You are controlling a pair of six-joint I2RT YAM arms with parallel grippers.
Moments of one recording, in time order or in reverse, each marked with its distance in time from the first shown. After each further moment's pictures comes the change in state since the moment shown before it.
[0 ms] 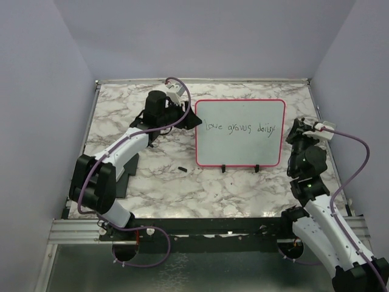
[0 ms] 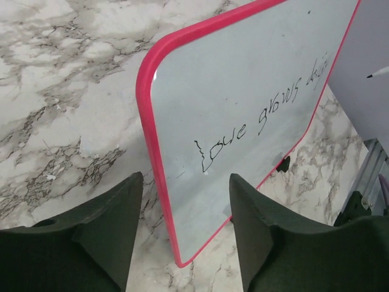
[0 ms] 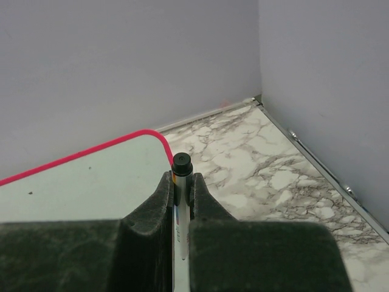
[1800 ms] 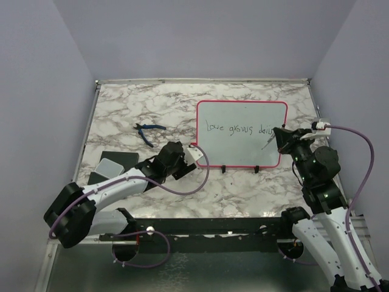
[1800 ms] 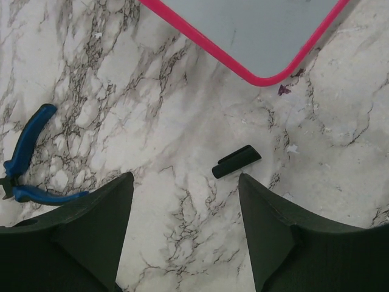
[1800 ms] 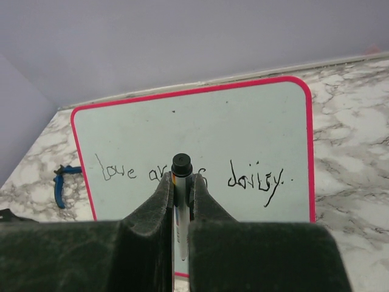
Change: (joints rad) left arm -0.382 -0.373 -0.498 -0.158 -0.682 0.743; right arm 0.000 -0.130 0.191 -0.499 -0.477 0.214
